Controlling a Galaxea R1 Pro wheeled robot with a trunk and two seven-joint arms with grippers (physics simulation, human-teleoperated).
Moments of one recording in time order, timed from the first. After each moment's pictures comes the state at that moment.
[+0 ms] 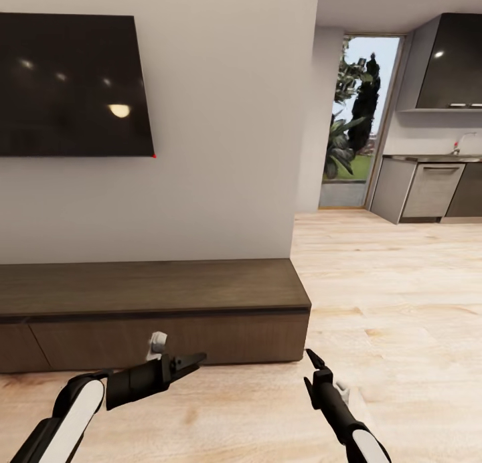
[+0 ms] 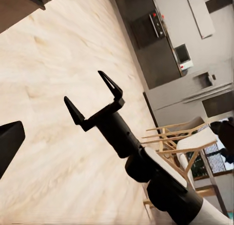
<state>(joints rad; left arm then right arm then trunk) -0.22 0.19 -0.05 -1.40 0.85 1.00 -0.66 -0.23 0.04 -0.12 -0.85 -1.40 0.26 0.32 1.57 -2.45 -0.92</state>
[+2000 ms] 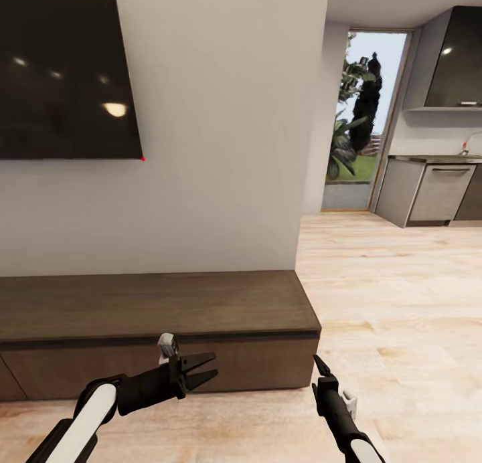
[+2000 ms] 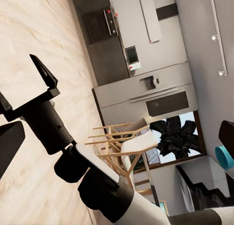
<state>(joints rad) -0.24 0.21 -0.20 -1.33 1.16 1.00 -0.66 -0.23 0.05 -0.12 -0.78 -1.41 0.12 0.38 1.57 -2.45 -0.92</state>
